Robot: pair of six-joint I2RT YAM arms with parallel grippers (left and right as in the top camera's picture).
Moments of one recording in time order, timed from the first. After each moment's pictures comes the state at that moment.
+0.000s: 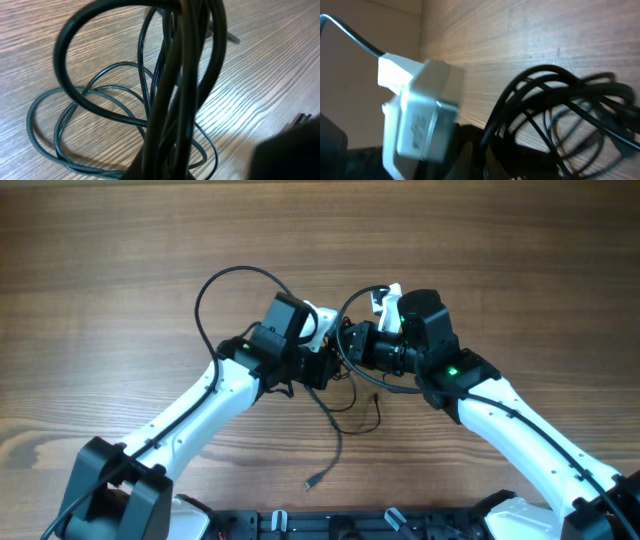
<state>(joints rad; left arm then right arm) -0.51 1.54 0.95 -0.47 0.43 -0.22 0.48 1.38 0.83 -0.09 -0.55 0.89</state>
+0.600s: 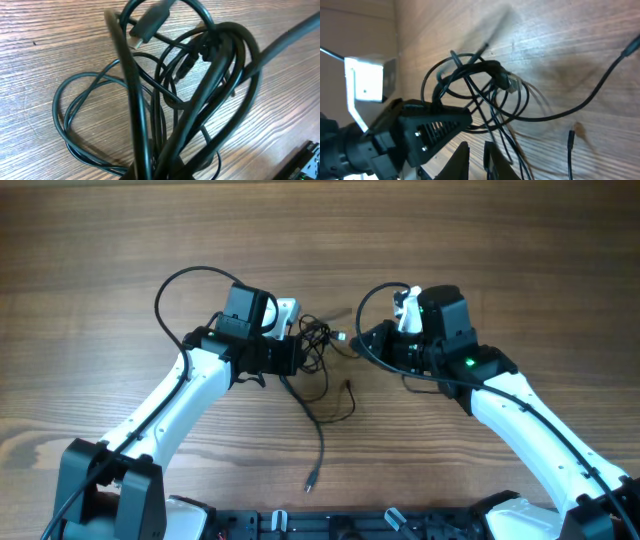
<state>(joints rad) -0.34 1.54 0.95 -0.55 0.44 -0.22 0.38 1.38 0.83 -0.24 -0.58 0.83</state>
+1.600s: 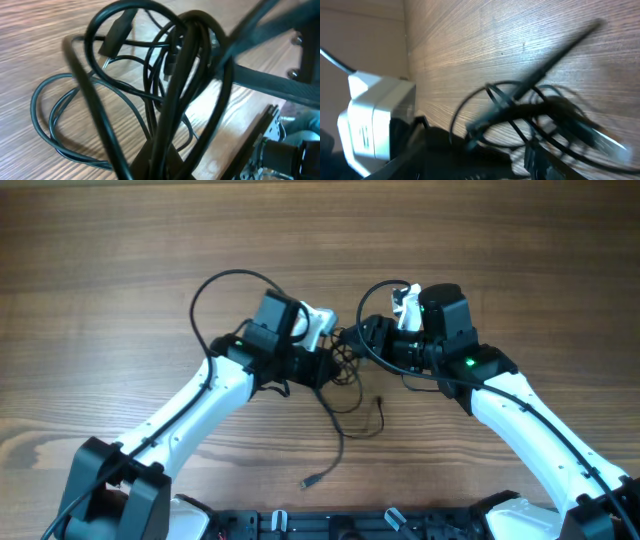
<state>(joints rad) -0.49 1.54 0.95 -0.48 0.57 -0.23 0.38 1.38 0.83 -0.21 -0.61 0.87</state>
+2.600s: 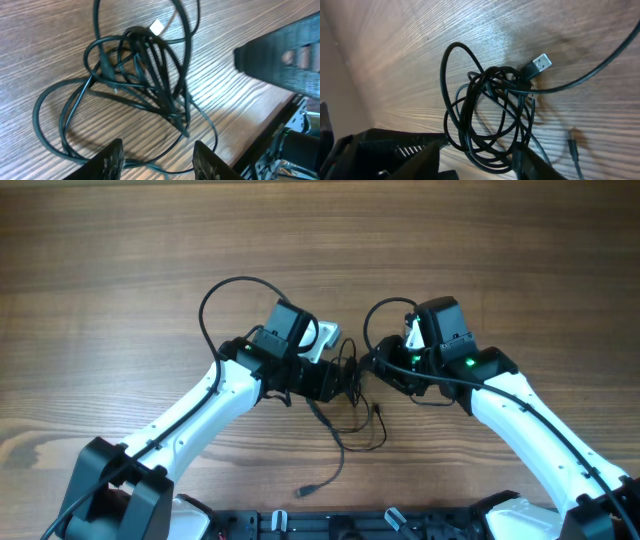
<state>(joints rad) -0.54 1.54 0.95 -0.58 0.47 -0.24 0.38 1.38 0.83 -0.49 -0.46 0.86</state>
